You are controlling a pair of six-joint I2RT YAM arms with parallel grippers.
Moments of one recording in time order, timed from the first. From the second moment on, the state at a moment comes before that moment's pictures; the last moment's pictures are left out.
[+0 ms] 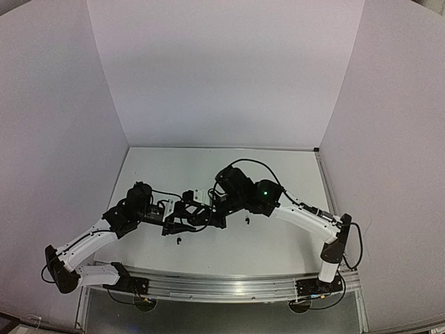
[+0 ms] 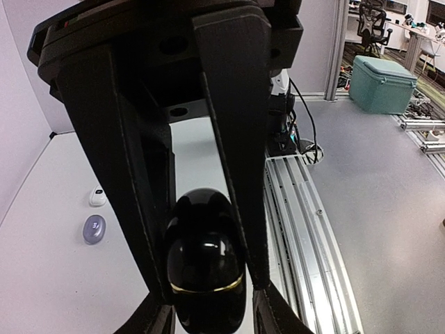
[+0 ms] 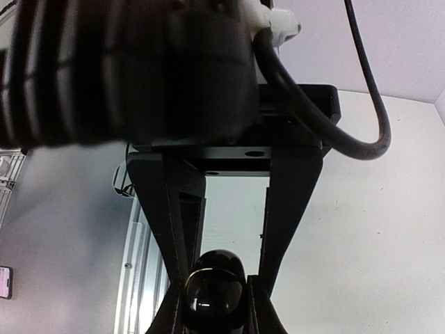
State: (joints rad) left arm -0.76 1.09 0.94 -0.27 0.84 0.41; right arm 1.08 1.86 1.99 -0.80 -0.50 -0.28
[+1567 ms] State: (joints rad) left arm -0.75 1.06 0.88 -0.19 0.82 0.23; right arm 1.08 1.93 2.08 -0.81 -0.52 -0.23
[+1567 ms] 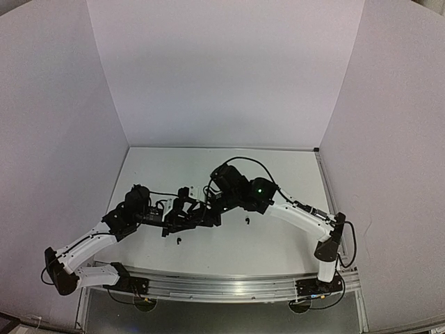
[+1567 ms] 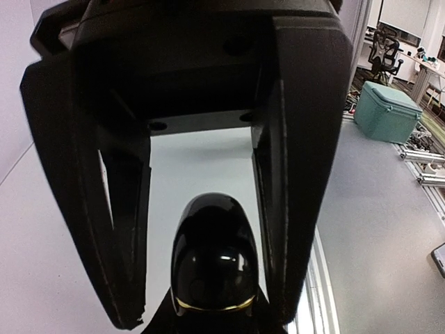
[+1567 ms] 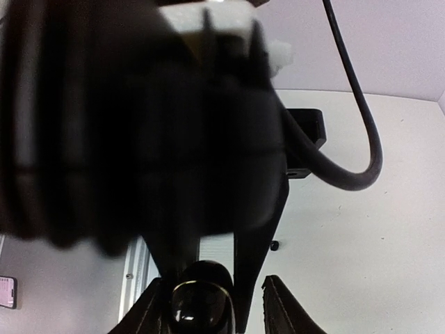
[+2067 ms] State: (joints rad) left arm -0.75 1.02 0.86 -0.08 0.81 0.12; right arm 1.07 1.92 2.07 -0.79 -0.52 -0.15
